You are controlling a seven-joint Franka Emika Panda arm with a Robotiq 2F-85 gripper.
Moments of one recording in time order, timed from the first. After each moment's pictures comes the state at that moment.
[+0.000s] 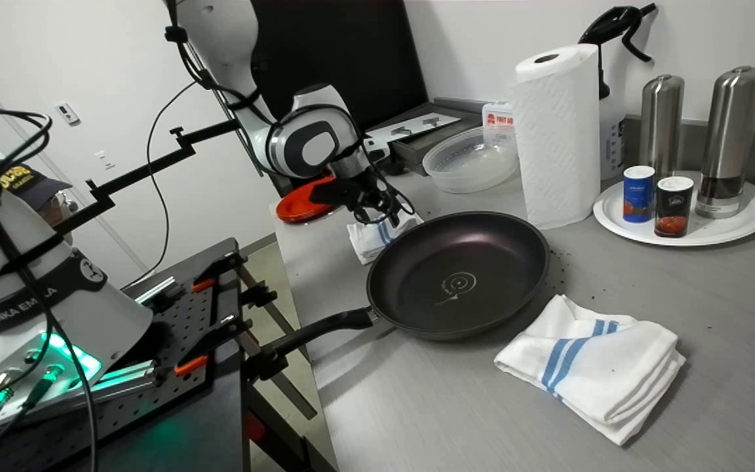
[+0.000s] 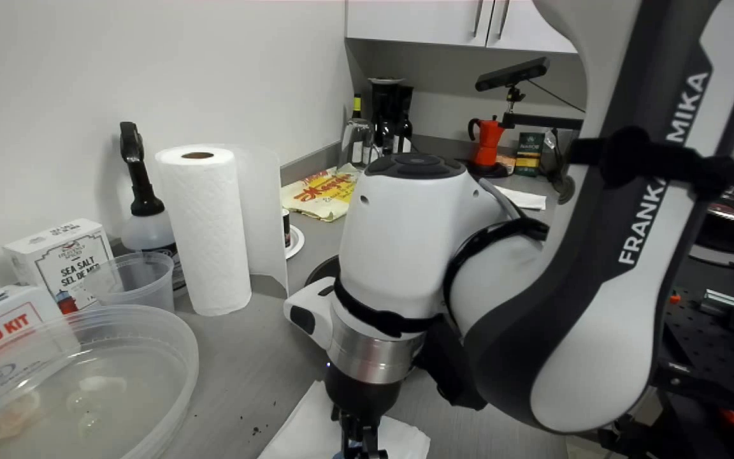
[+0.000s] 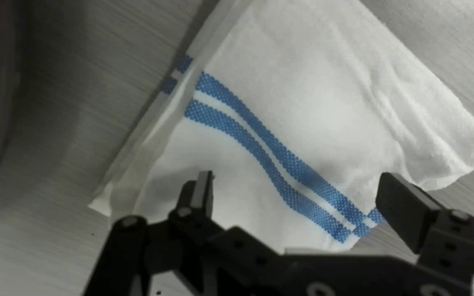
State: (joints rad) arm 0.28 0.86 0.05 -2.16 -0.10 3.15 -0.16
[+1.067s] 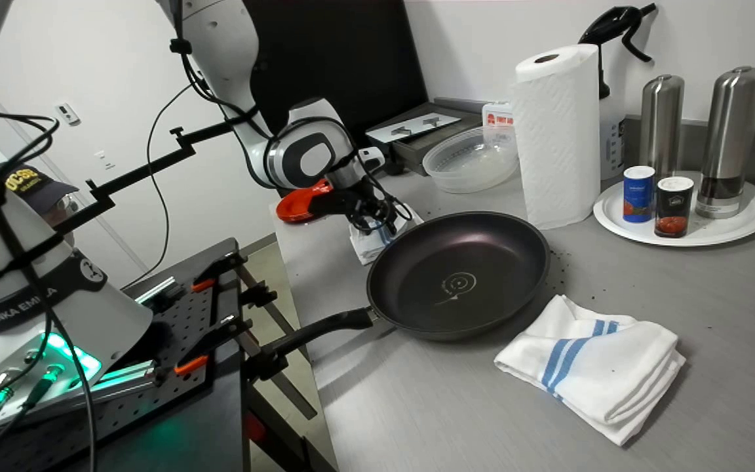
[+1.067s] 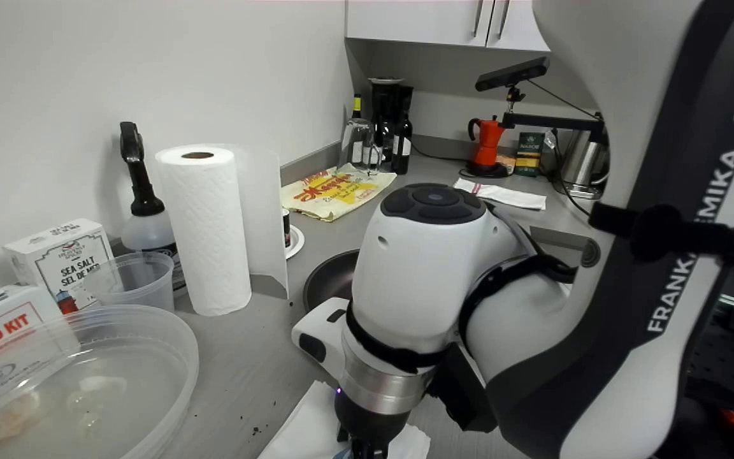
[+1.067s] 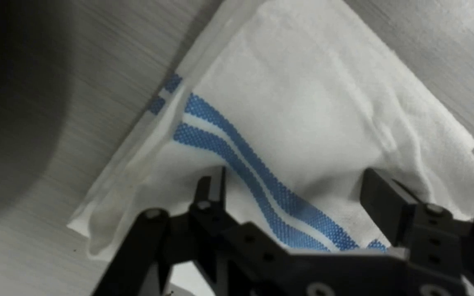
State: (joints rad) arm 0.38 0.90 -0.03 -2.16 -0.10 3.21 -0.14
